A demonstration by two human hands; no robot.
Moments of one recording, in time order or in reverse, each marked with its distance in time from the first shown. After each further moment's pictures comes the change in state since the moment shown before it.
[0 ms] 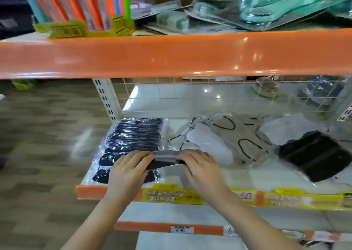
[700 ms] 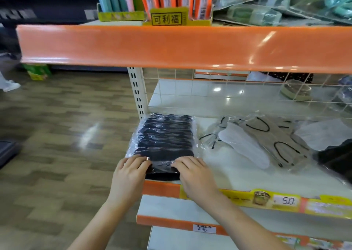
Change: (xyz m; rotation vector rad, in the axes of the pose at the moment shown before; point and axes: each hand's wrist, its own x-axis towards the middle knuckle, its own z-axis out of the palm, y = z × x) left_hand -0.074 -0.090 -0.014 0.108 -0.160 -0.131; right_hand 0.026 -0.087 0.081 -0.020 -0.162 -0.089
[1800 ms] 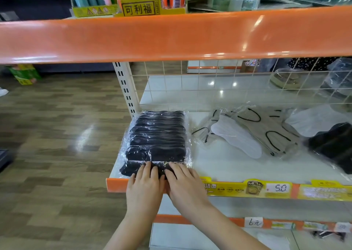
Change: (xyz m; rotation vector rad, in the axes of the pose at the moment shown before) left_hand -0.005 0.075 0.004 0.003 -0.351 -0.336; right_hand -0.030 -0.024 0.028 -0.117 -0.035 0.144
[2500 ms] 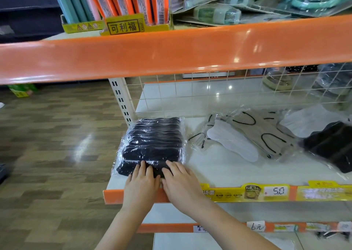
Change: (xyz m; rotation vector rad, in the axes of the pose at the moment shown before) left_hand 0.032 -0.016 0.012 0.060 -0.145 0.034; right_hand 0.026 0.006 -0.002 0.099 -0.032 0.040
